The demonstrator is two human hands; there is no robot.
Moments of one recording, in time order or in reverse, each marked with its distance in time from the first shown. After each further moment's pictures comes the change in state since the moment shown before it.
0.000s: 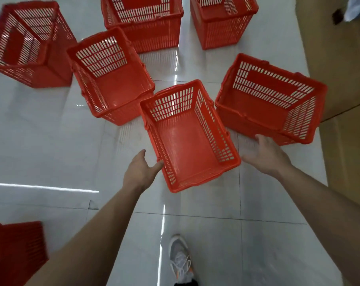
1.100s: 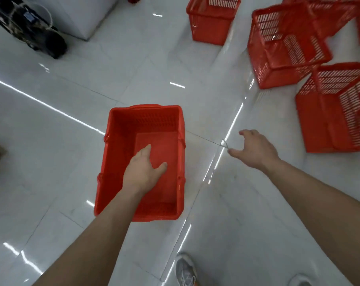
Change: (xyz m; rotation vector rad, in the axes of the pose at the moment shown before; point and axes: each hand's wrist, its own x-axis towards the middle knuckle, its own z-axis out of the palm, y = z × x) left_hand -0.338 -0.585 -0.316 0.022 0.255 -0.159; right_hand -0.451 -0.492 0.309 -0.177 -0.090 -0.494
